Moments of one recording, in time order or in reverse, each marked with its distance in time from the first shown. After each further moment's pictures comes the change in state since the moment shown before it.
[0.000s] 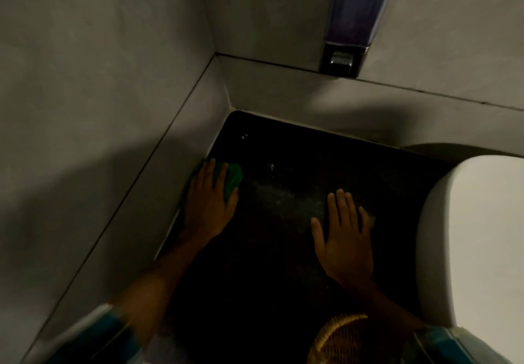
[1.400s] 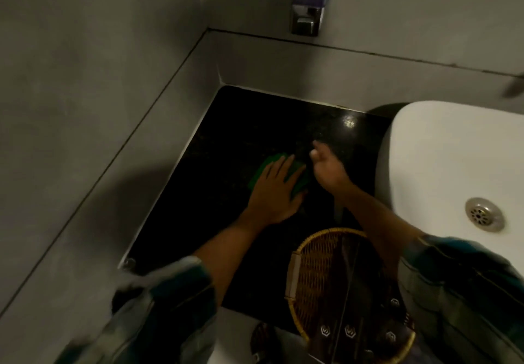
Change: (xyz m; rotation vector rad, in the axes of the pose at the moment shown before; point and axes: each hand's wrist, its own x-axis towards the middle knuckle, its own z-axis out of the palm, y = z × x) left_hand -0.088 0.144 0.026 -0.082 -0.172 0.371; right_hand 0.024 0.021 -0.032 0.737 -0.212 0.162
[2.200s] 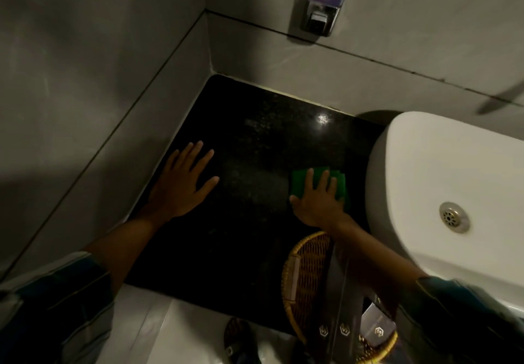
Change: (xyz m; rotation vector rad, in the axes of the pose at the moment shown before) left_hand -0.055 -0.168 -0.030 0.037 0.136 -0.083; right_hand -0.063 -0.015 0.024 -0.744 -0.289 0.254
